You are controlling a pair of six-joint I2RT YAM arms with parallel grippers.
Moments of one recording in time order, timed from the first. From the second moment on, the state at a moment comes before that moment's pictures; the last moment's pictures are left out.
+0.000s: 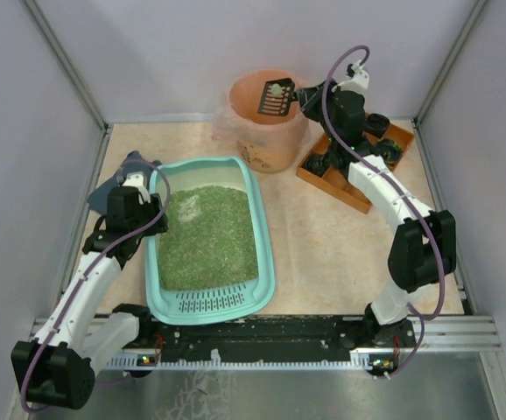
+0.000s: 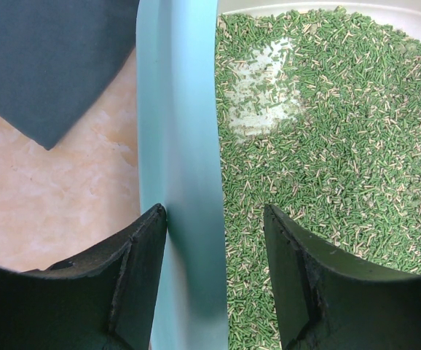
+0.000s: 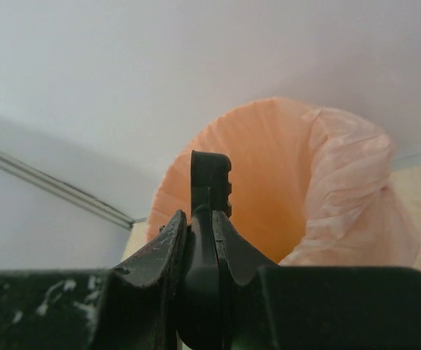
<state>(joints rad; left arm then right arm) -0.16 0.91 0.70 -0.44 -0.10 -0.24 0.33 1.64 1.44 0.25 0.08 0.72</state>
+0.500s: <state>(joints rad) -0.16 0.91 0.70 -0.44 -0.10 -0.24 0.34 1.72 1.44 0.39 0.04 0.26</state>
